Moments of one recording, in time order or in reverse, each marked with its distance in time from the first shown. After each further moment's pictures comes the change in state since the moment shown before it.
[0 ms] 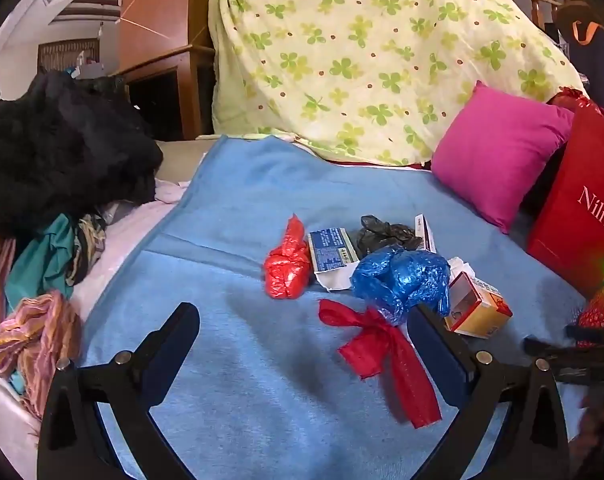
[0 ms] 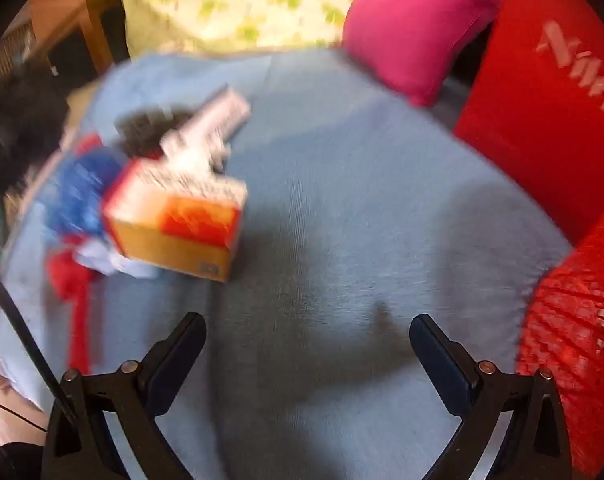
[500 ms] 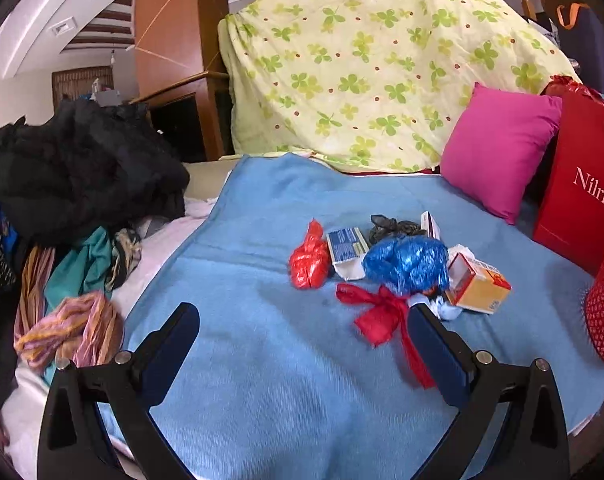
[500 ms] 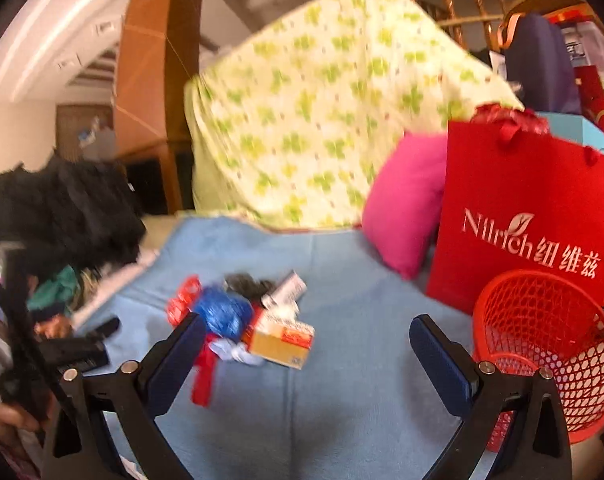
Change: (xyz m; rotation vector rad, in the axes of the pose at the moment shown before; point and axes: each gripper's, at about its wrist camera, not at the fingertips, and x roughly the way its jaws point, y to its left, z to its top) left arm -0.054 -0.002 -0.032 0.044 -0.069 0.091; right arm -0.178 0.021 -0.067 -0.043 -0.609 0.093
